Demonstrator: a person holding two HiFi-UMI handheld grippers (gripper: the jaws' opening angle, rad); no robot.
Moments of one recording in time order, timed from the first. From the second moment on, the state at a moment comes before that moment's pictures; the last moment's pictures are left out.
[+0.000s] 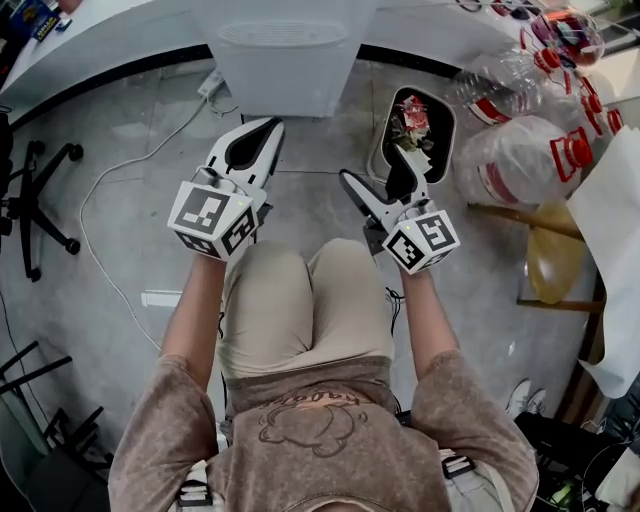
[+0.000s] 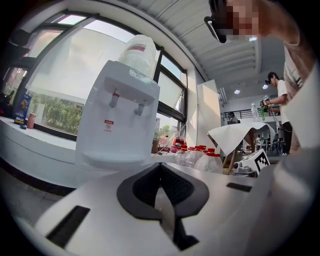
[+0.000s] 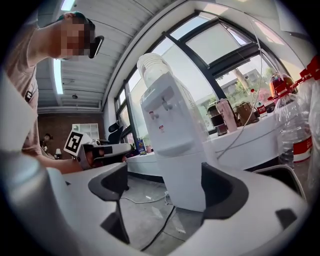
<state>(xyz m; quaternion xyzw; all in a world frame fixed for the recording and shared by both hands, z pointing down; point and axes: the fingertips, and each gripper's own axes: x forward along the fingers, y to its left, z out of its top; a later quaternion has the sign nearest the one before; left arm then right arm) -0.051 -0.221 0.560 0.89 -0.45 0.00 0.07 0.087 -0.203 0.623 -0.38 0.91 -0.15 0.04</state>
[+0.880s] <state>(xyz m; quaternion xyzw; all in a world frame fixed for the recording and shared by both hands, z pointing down) -0.040 -0.209 0.559 0.89 -0.45 -0.02 0.07 0.071 -0.293 0.659 -0.36 0.92 -0.15 -0.02</state>
